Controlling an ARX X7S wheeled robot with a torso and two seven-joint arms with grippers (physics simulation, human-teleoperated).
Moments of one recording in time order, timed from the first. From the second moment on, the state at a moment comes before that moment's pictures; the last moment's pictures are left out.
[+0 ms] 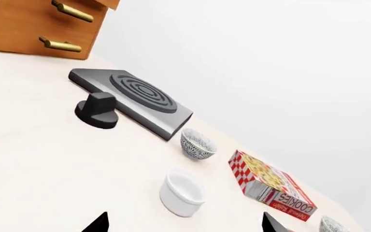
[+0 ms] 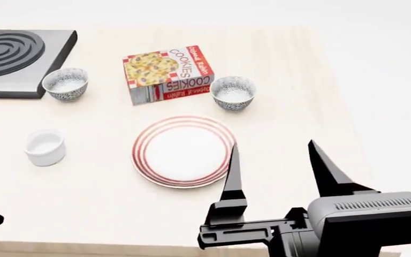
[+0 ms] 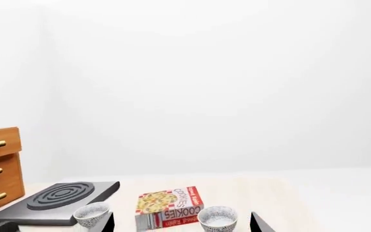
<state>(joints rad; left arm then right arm) -0.21 -0.19 -0.26 0.03 -0.65 -0.20 -0.12 0.22 0.22 -0.04 -0.70 0.45 0.59 0.15</state>
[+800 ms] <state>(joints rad) -0.20 -0.19 -0.24 0.01 -0.66 -0.18 -0.12 0.22 0.24 -0.07 -0.69 0.46 0.57 0.16</state>
